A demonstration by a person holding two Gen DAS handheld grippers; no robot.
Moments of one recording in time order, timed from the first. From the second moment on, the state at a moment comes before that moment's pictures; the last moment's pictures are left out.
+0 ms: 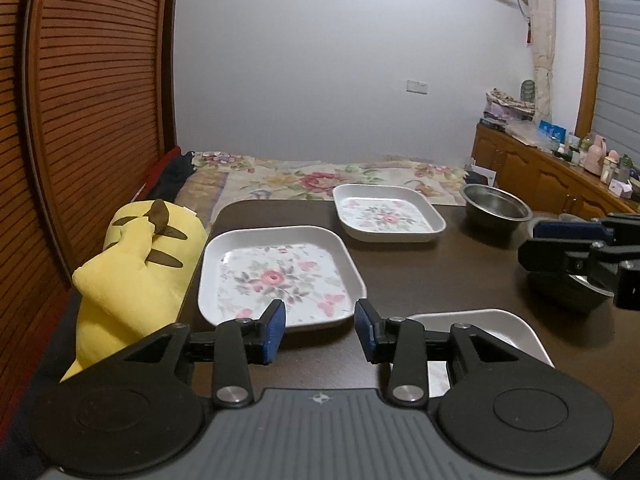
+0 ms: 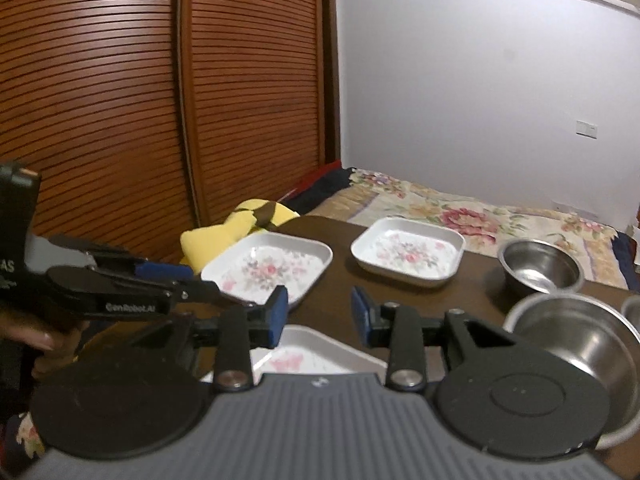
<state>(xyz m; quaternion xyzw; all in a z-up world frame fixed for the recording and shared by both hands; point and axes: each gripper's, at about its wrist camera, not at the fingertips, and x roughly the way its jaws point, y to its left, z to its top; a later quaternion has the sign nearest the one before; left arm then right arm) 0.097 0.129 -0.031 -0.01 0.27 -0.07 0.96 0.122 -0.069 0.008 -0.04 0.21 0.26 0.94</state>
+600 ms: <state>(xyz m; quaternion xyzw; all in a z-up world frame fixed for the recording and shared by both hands) 0.152 0.174 -0.039 -0.02 0.28 -0.07 0.96 0.186 -0.021 0.000 -0.06 0.27 0.27 0.92</state>
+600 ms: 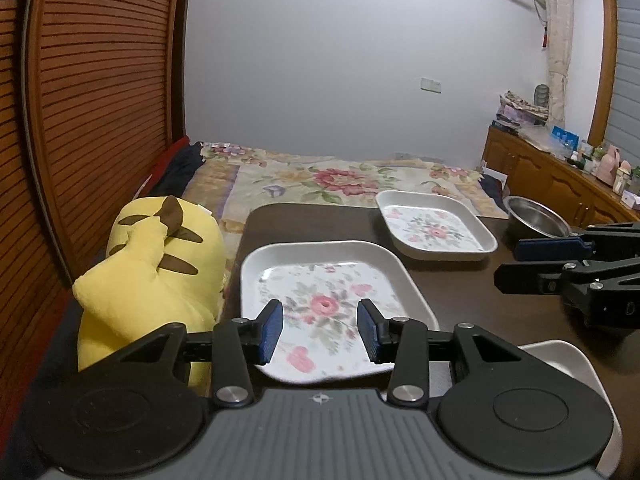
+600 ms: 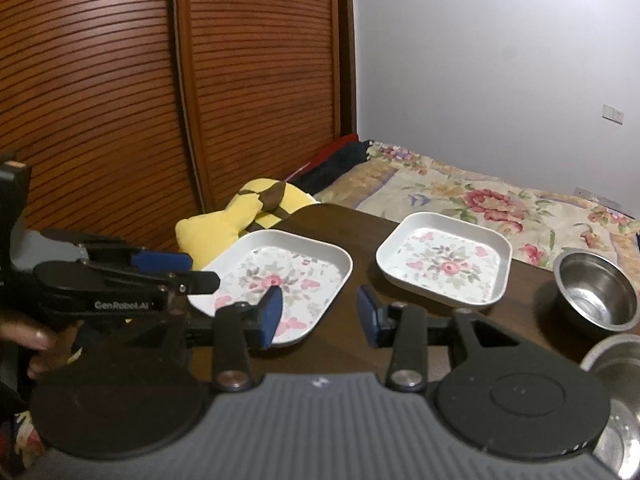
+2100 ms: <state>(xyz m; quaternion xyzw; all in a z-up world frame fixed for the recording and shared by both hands) 0.198 0.210 -0.079 -0.05 0.33 -0.07 0.94 0.261 0.024 -0.055 -0.05 0.38 0.27 0.89</state>
